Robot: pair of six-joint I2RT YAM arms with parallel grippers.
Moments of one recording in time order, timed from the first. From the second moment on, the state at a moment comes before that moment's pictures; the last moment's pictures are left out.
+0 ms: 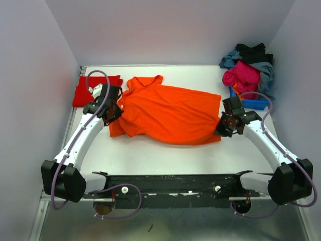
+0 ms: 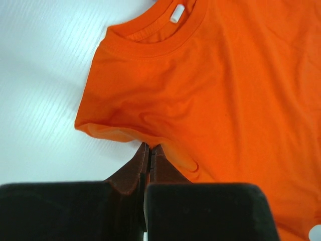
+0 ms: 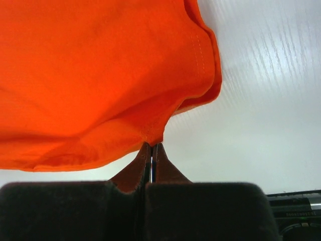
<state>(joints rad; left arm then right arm) -0.26 1.24 1.11 -0.83 -0.28 -0.84 0.26 1.20 0.90 -0.83 0.03 0.73</state>
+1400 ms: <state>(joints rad) -0.37 1.74 1.60 -0.73 -0.50 -0.62 0.08 1.47 1.01 -0.67 0.07 0.75</state>
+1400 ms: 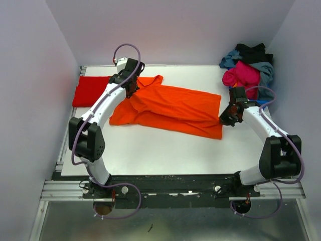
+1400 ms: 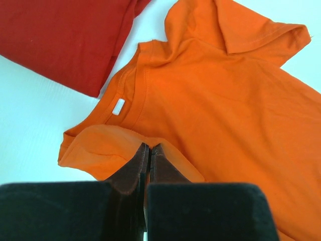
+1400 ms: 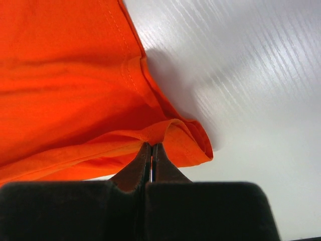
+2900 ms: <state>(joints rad) -0.38 1.76 1.58 -0.62 -0.57 -0.61 0.04 1.28 0.83 -0.55 0.09 0.76</state>
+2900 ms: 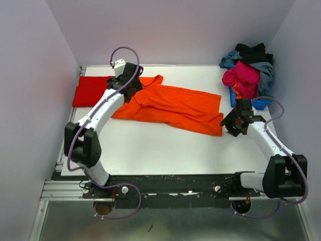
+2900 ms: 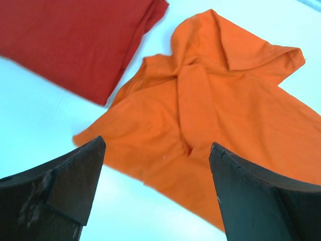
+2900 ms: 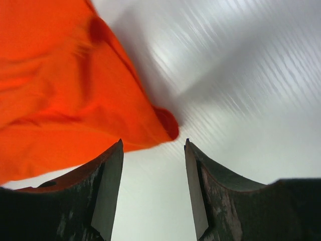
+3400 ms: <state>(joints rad) -0.20 1.36 0.98 -0.50 -0.54 -0.78 0.04 1.41 0.72 -0.50 0.05 0.79</state>
